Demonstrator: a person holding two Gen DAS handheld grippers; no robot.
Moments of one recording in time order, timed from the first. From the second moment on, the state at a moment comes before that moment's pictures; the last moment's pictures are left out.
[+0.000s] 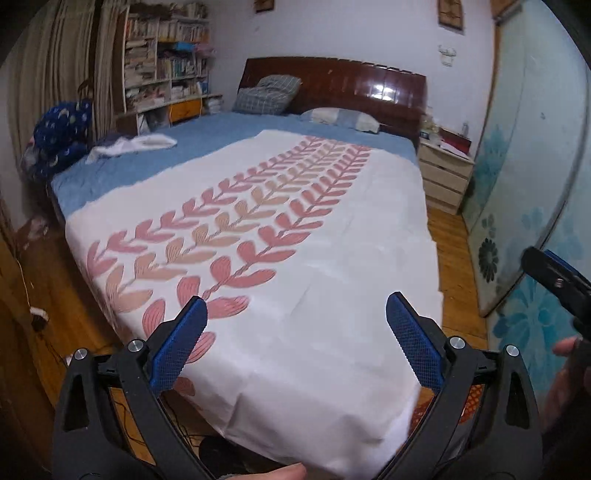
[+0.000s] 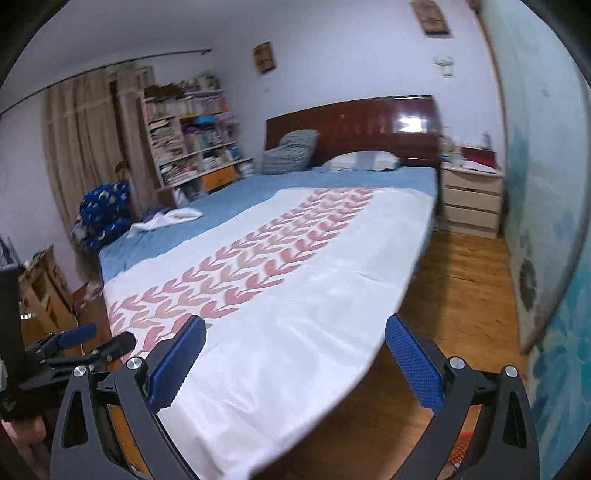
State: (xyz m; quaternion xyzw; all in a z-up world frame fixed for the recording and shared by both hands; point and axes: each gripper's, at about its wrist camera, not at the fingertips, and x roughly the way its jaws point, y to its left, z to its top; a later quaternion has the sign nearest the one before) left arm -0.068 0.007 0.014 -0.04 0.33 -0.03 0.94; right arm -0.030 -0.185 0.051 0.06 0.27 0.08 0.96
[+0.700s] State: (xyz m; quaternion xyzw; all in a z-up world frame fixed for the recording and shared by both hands) left arm -0.048 0.027 -0.008 -0.05 0.36 -0.03 0.93; right arm 0.005 -0.149 0.006 0.05 0.32 0.08 0.94
